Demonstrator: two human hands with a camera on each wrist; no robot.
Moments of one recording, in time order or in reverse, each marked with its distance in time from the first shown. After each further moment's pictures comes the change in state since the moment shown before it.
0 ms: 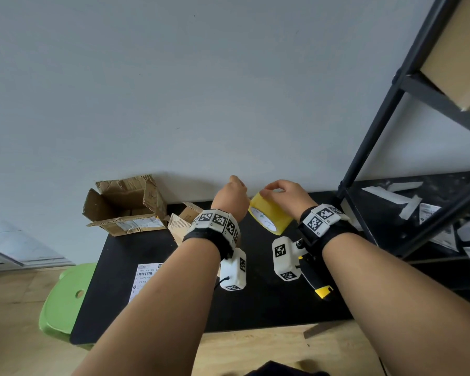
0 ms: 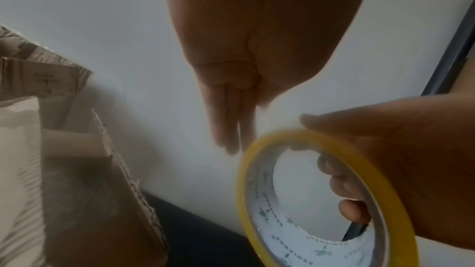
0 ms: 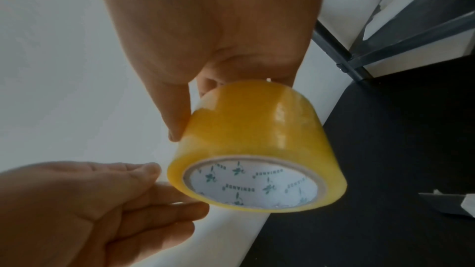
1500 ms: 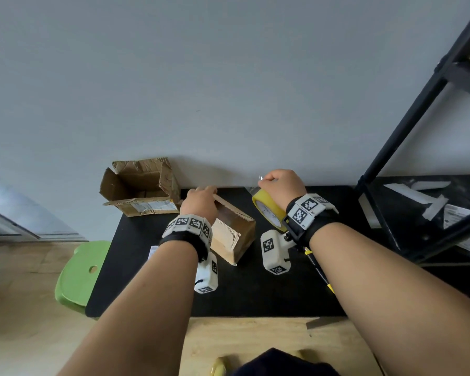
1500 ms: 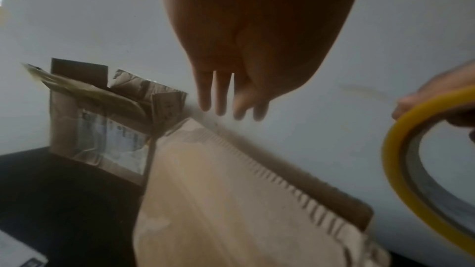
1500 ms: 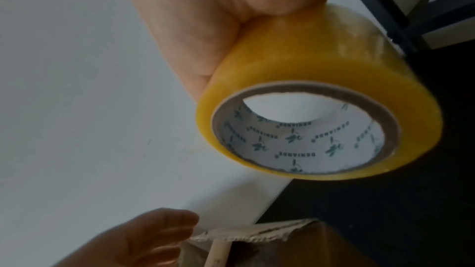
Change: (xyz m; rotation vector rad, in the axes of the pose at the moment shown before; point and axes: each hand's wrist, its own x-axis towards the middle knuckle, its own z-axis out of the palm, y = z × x) left_hand -0.015 -0.109 -0.011 0.145 0.010 -0.169; right_hand 0.017 -0.017 0.052 -0.151 0.116 -0.161
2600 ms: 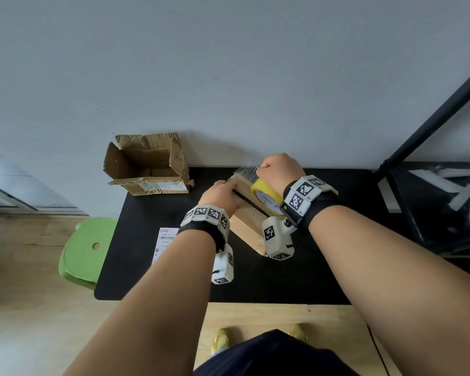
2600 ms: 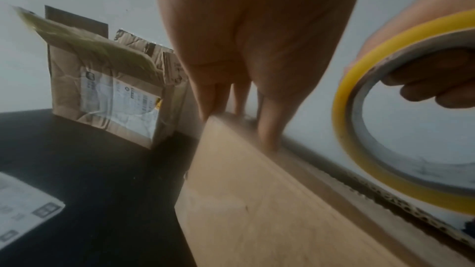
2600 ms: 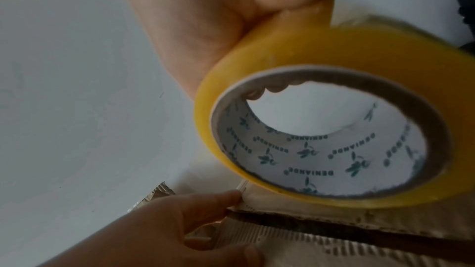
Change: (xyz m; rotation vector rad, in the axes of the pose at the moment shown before) left_hand 0.026 -0.030 0.042 -0.096 -0.158 0.056; right_hand 0.017 -0.034 0.050 -0.267 -0.121 0.026
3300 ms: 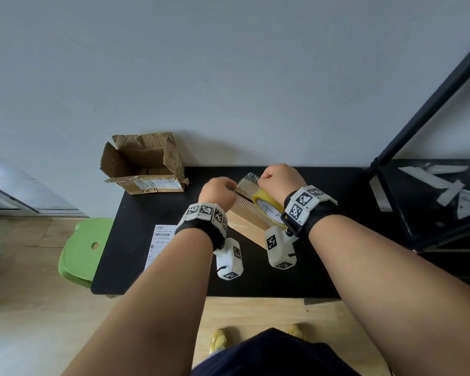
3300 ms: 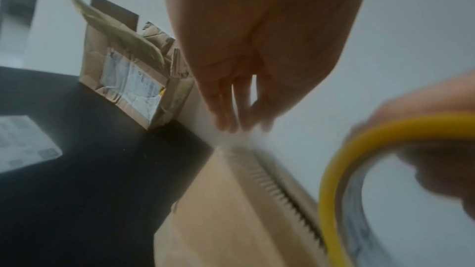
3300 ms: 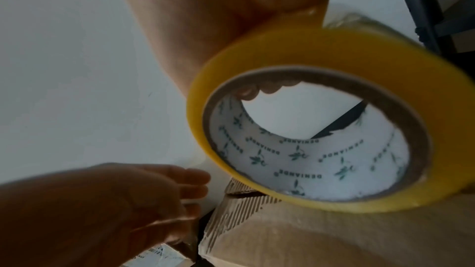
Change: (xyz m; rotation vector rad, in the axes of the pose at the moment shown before) left_hand -0.020 0.029 -0.001 -0.299 0.107 -0.075; right_hand -0.028 0.029 -0.005 -0.009 -0.045 -0.008
